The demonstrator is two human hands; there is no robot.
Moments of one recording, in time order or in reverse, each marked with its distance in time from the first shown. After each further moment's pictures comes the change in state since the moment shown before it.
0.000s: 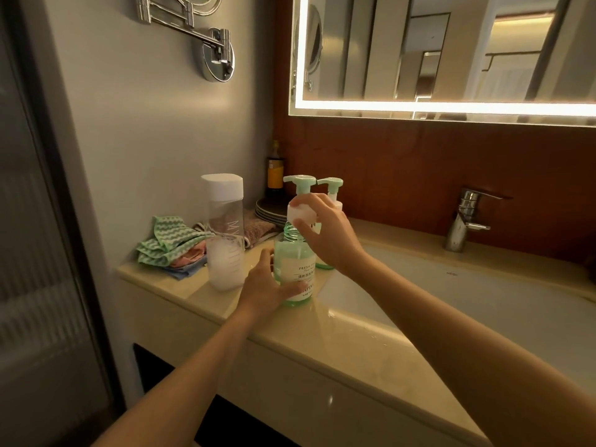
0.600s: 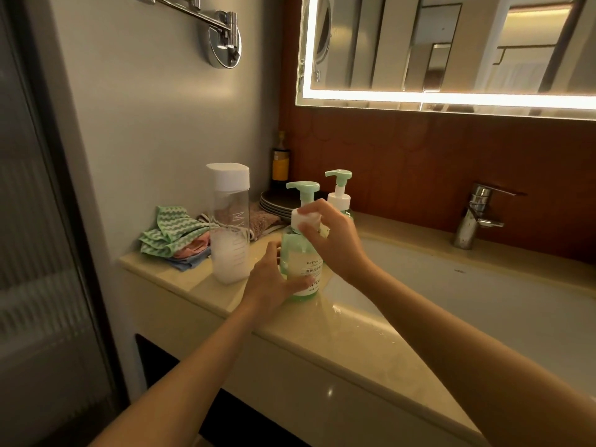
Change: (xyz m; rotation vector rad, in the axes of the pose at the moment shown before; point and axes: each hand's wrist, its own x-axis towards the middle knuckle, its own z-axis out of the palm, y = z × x) left_hand 0.001 -0.004 0.002 0.009 -0.004 0.027; right_hand -0.012 0.009 0.018 0.138 0.033 0.077
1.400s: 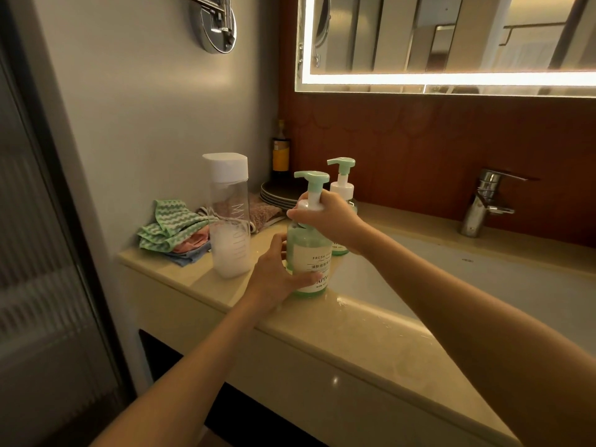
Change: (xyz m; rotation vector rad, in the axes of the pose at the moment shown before) left_hand 0.002 -0.002 0.001 -0.057 -0.066 0.003; right_hand 0.030 -0.005 -0.001 0.086 -0.235 0.293
